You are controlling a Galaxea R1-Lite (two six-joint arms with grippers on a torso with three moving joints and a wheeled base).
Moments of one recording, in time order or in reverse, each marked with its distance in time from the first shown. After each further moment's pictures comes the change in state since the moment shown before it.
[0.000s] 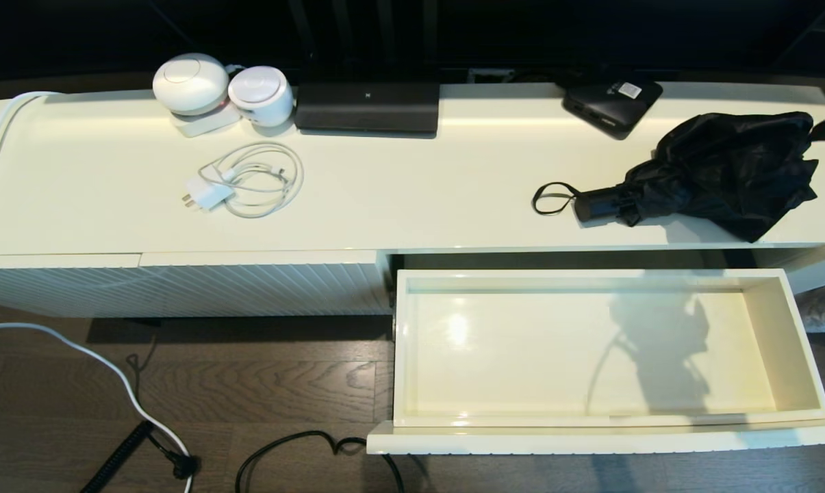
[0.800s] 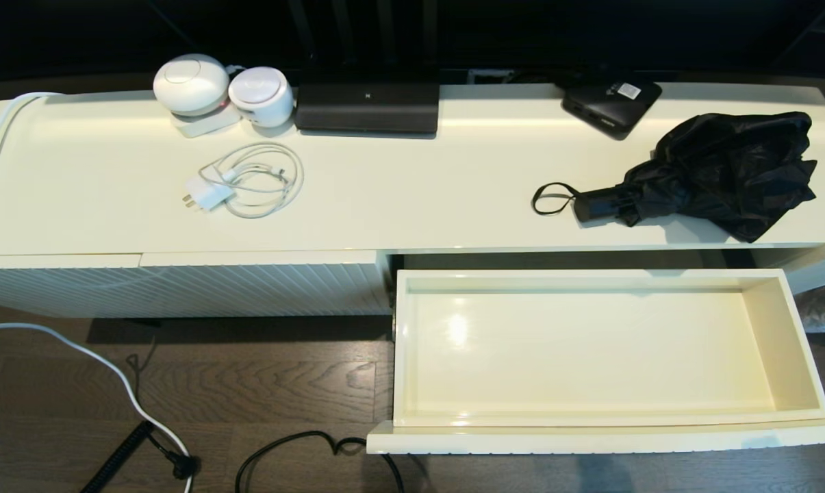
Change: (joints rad) left arm 0.000 0.000 0.000 0.000 0.000 0.000; right arm 0.077 -0.632 0.689 0.257 0.352 -0.360
